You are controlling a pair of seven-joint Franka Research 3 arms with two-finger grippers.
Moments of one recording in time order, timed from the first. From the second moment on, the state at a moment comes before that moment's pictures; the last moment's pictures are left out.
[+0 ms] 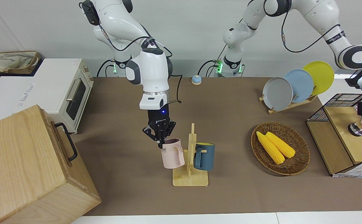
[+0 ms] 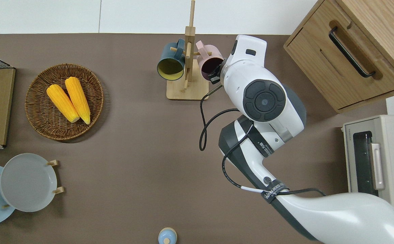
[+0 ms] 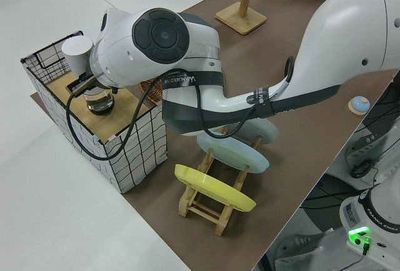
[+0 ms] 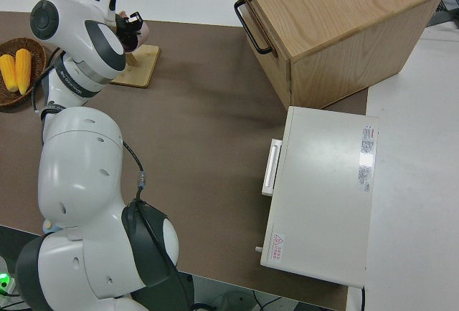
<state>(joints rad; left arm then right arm) 0.52 0.36 0.02 -1.60 -0.67 2.51 0.96 0.15 0.47 0.28 -1.48 -0.50 2.45 0.11</state>
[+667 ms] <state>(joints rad) 0.49 0.31 0.01 -1.58 -0.50 2.50 0.72 0.10 0.43 0.31 -1.50 -0.50 2.45 0.07</state>
